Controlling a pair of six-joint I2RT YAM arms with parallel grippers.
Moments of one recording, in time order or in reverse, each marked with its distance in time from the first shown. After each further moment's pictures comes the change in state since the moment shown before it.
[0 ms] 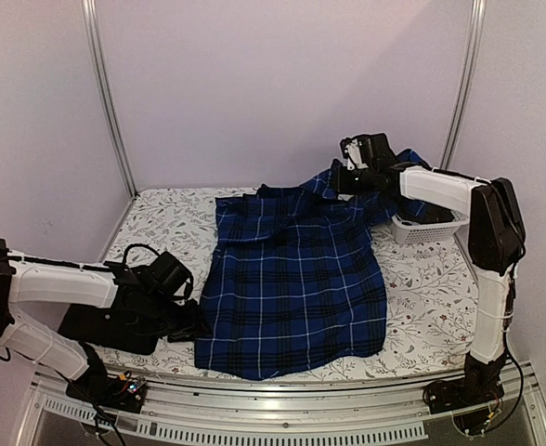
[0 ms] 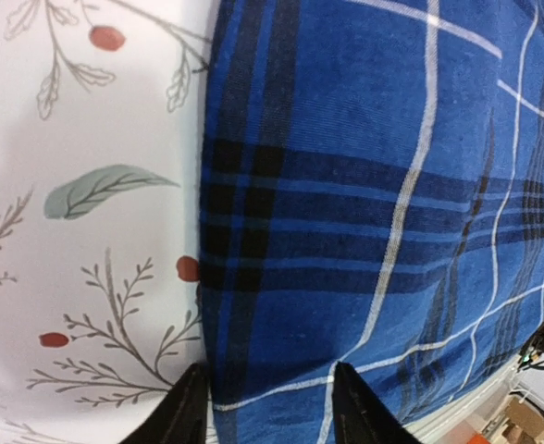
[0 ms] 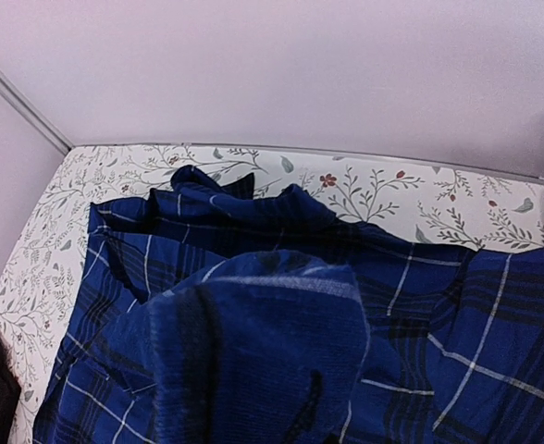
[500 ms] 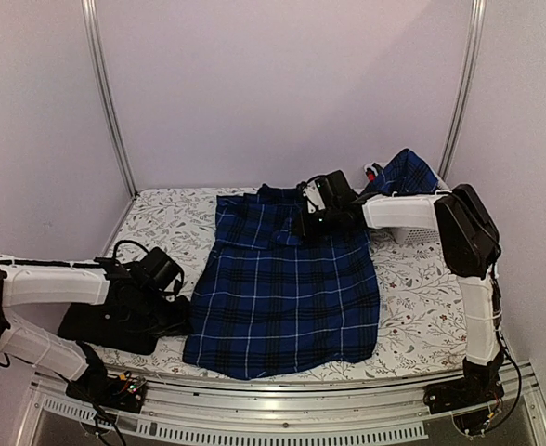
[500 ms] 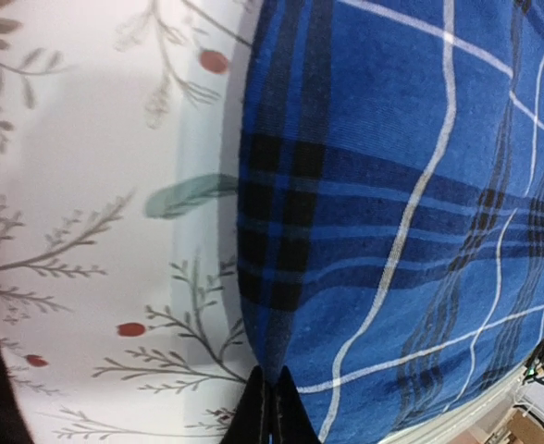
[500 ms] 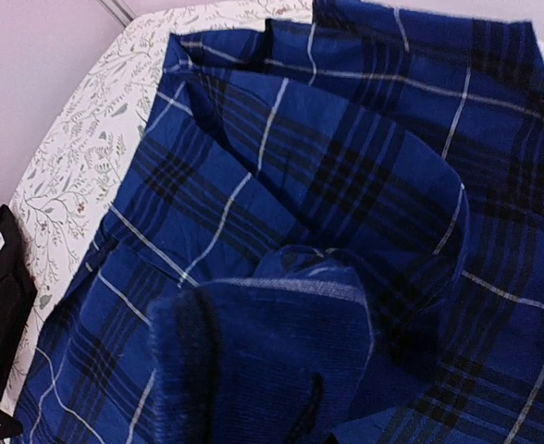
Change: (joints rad) left arm 0.050 -0.034 0.004 -0.074 -0.020 0.025; right arm 0.179 0.093 -0.084 0.045 -0.091 0.021
